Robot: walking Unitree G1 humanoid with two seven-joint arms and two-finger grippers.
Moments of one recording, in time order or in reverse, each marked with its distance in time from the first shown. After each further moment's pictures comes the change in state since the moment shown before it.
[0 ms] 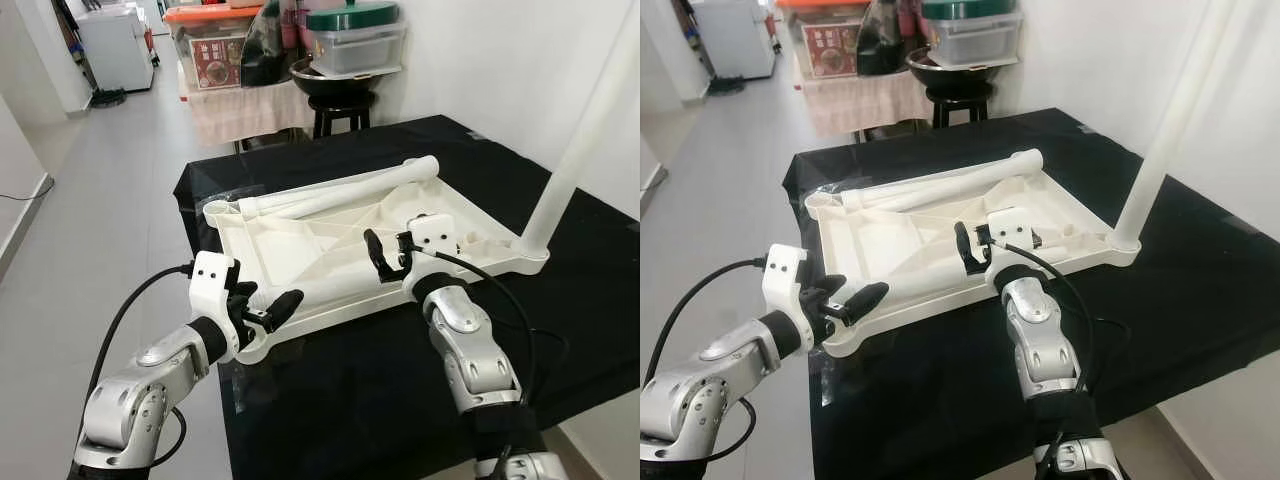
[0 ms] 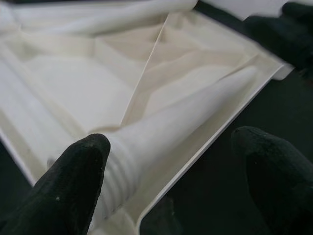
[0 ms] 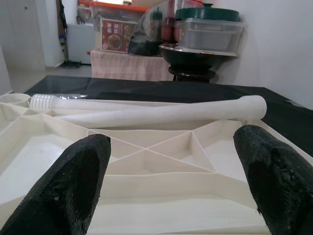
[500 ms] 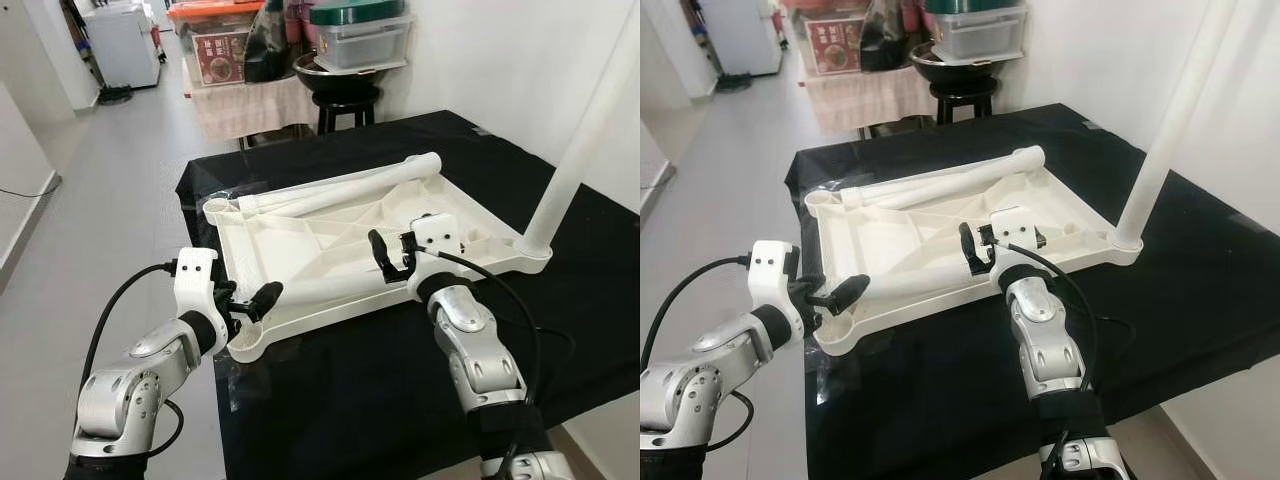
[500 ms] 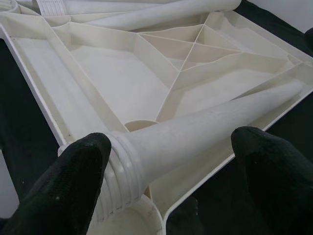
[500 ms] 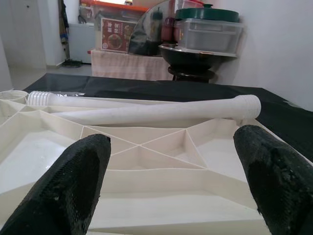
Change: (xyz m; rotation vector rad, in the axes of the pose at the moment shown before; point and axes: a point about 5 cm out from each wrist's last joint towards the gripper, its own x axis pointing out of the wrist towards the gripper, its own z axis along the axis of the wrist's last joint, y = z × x) left arm -0.004 0.012 0.008 -0.026 0.005 0.125; right arm 0.000 -0.001 0.000 -0.008 0.002 -0.001
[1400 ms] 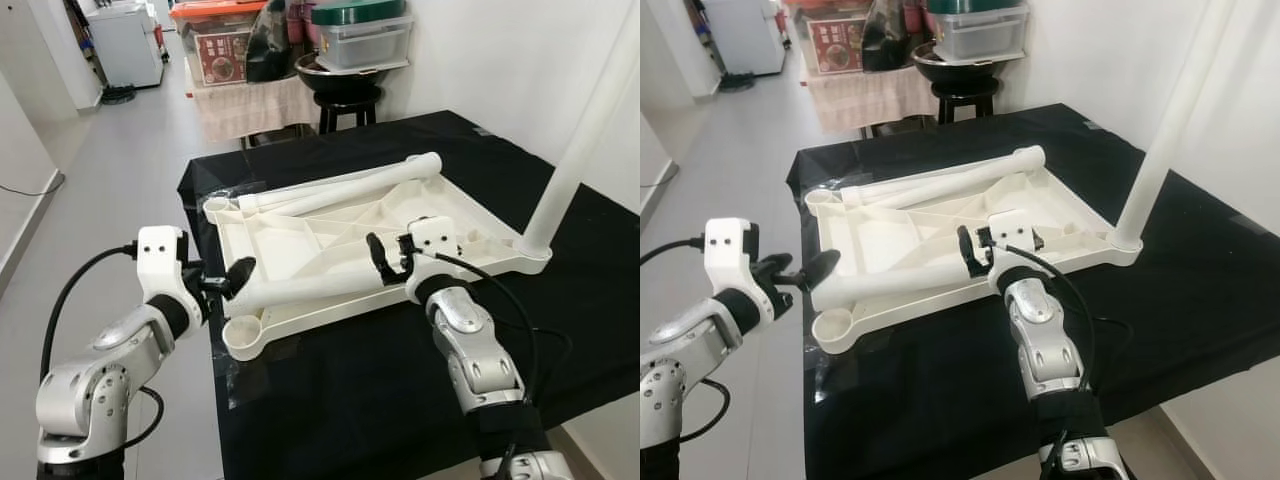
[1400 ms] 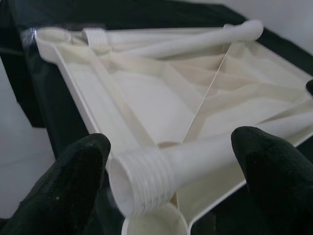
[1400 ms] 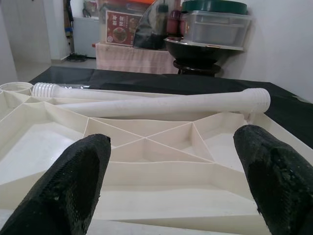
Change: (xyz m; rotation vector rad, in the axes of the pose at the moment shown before) left arm -0.023 0.013 0.023 -0.020 -0.061 0.085; right arm 0.000 0.002 -0.005 0.000 0.023 0.011
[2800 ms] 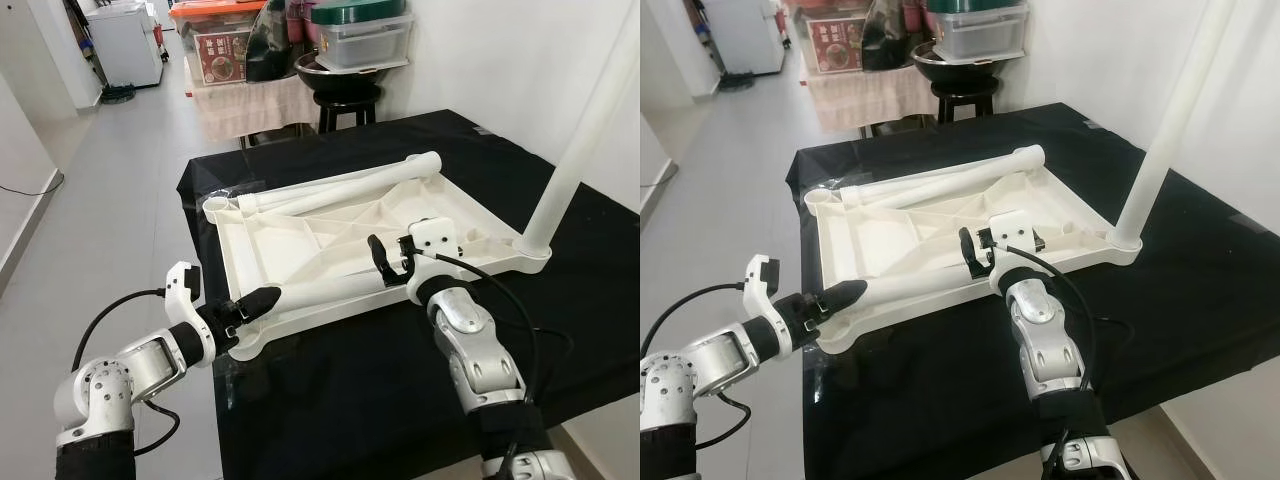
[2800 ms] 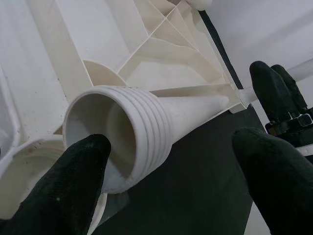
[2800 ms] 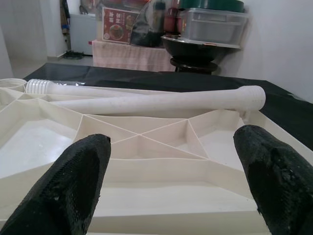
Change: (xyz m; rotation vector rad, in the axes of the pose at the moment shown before) left arm 0.025 0.008 -0.046 -0.530 0.228 -0.287; right arm 0.000 -0.002 -0.001 -0.008 0.006 -0.005
